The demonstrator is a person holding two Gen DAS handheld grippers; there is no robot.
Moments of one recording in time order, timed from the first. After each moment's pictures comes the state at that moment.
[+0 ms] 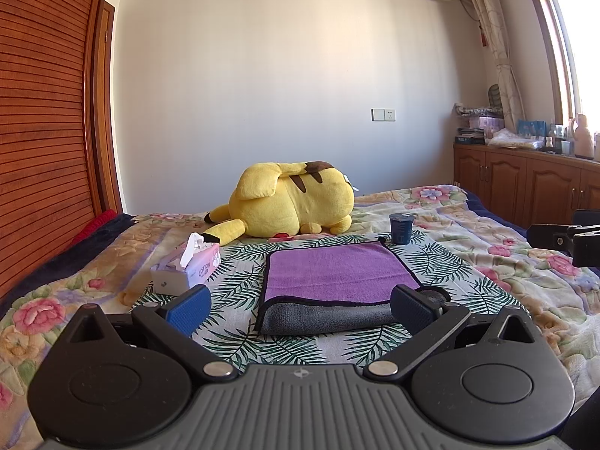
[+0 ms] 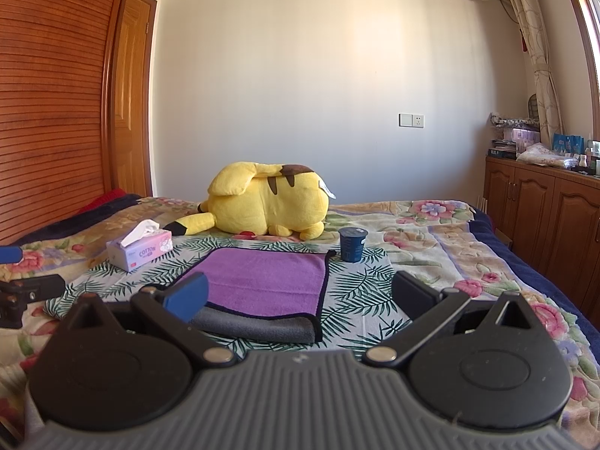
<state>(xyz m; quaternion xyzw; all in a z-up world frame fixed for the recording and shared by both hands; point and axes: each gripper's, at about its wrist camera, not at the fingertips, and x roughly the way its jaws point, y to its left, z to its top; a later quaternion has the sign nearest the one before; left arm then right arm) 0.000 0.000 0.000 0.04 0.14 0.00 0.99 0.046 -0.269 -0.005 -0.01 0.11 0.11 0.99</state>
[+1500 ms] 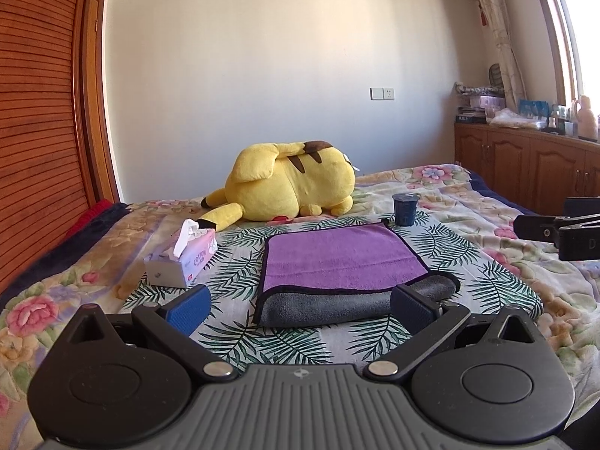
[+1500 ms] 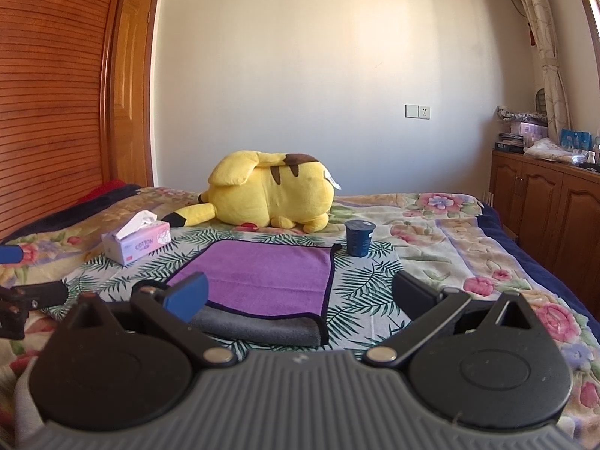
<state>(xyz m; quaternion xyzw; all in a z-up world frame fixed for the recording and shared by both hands) 0.030 -0.001 -0.005 0.05 0.18 -0.01 0.98 0.073 -0.261 -0.015 -0.01 0.13 0.12 0.98</state>
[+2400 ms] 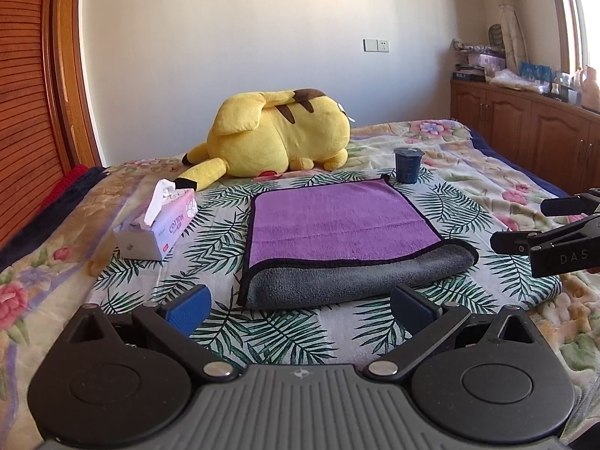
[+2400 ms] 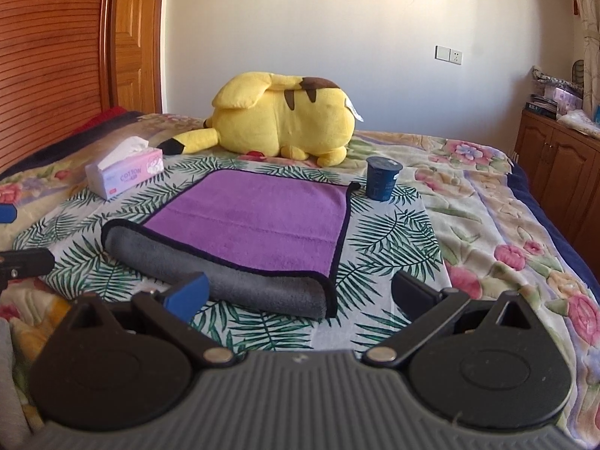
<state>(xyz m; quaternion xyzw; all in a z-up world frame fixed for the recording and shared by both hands) 0.098 0.003 -0.025 0.06 0.26 -0.02 0.96 0.148 -0.244 -0.043 -0.06 0.24 0.14 0.96</state>
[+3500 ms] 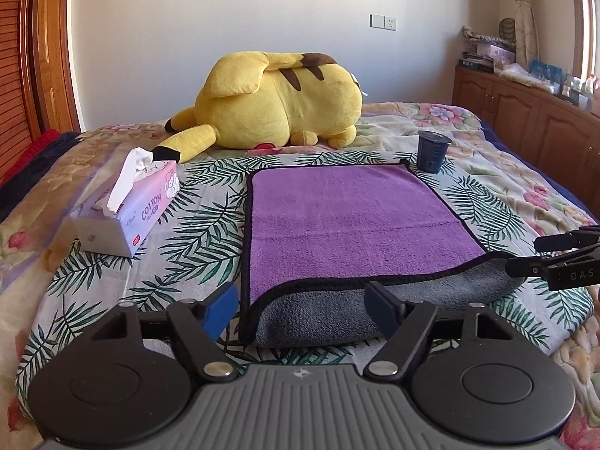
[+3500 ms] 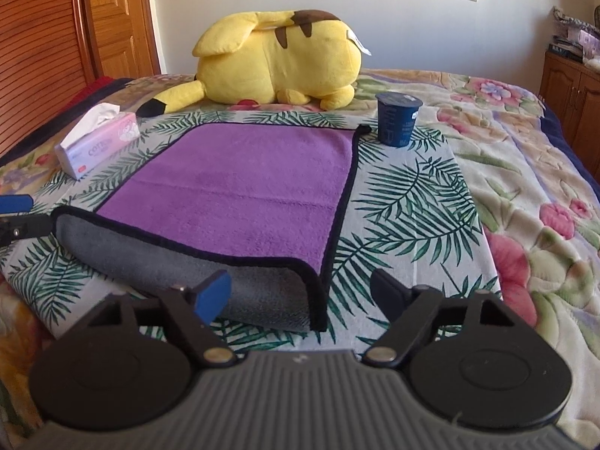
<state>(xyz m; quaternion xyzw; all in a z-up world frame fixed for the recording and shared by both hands) 0.200 0.043 -0.054 0.02 0.30 -0.05 0.95 0.235 -0.254 -0.082 -0.03 0.33 0.17 0.93</state>
